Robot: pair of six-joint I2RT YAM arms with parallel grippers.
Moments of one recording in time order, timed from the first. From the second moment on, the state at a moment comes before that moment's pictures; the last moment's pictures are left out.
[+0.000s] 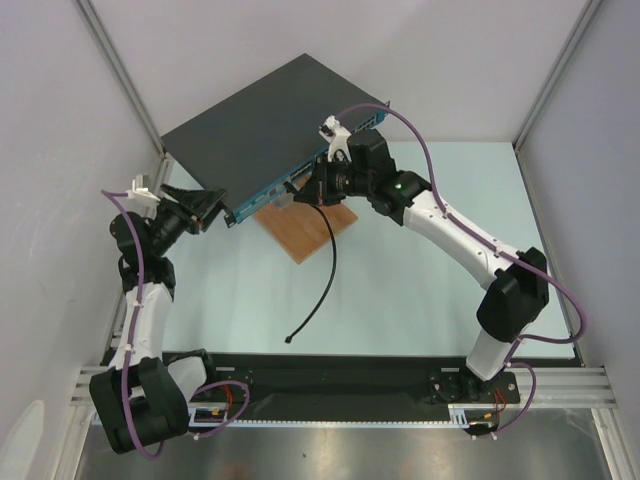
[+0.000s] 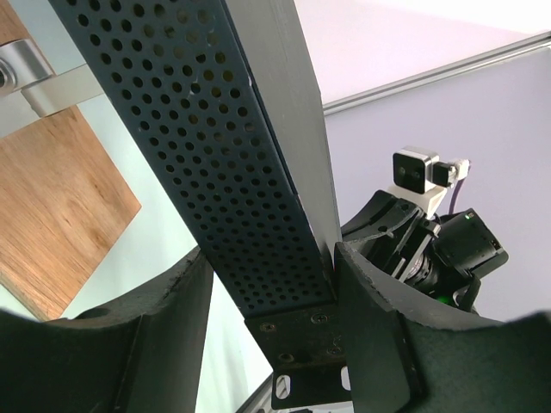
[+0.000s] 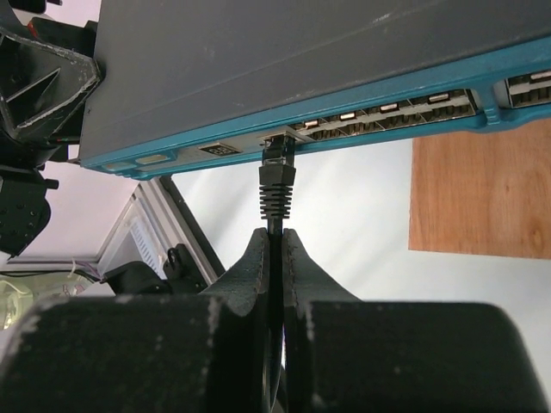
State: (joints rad) left arm 0.29 1.03 0.63 0.46 0.84 -1.26; right arm 0.69 1.73 1.65 -0.30 -0.40 0.51
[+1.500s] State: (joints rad) left arm 0.29 1.03 0.65 0.42 0.82 -1.23; right arm 0.67 1.85 1.83 -0.48 -0.52 0.50
